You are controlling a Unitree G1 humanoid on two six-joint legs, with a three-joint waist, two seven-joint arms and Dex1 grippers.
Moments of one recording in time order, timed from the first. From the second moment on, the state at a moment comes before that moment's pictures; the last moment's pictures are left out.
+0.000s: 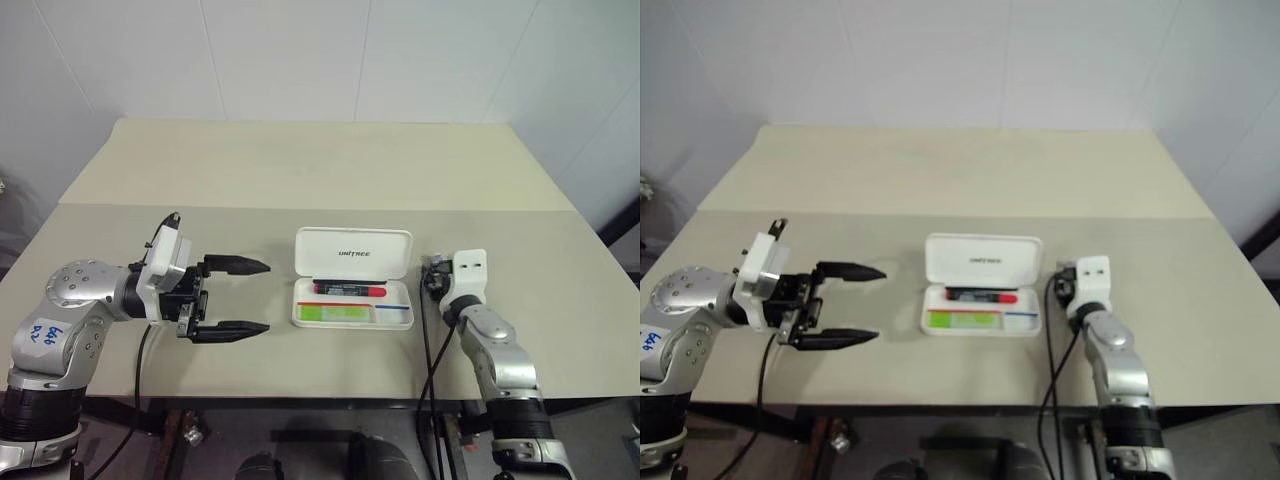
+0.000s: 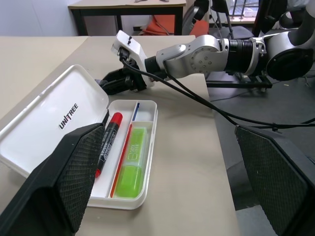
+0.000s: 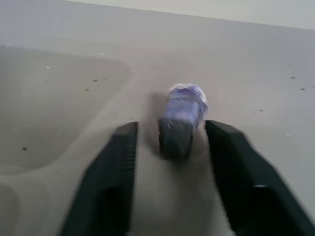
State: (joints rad) left arm -0.37 0.78 0.19 -0.26 -0.62 0.44 -1.28; right arm -0.38 -0.25 -0.13 0.13 0.12 0.36 0.13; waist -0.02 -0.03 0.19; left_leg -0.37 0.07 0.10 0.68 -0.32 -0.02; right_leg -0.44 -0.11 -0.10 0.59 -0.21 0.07
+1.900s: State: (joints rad) left arm -0.23 0.79 0.20 -0.07 -0.59 0.20 -1.33; right arm -0.51 -0.78 0.11 0.13 0.32 0.22 1.36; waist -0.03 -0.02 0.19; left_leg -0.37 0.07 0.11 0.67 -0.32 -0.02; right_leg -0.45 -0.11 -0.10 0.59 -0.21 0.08
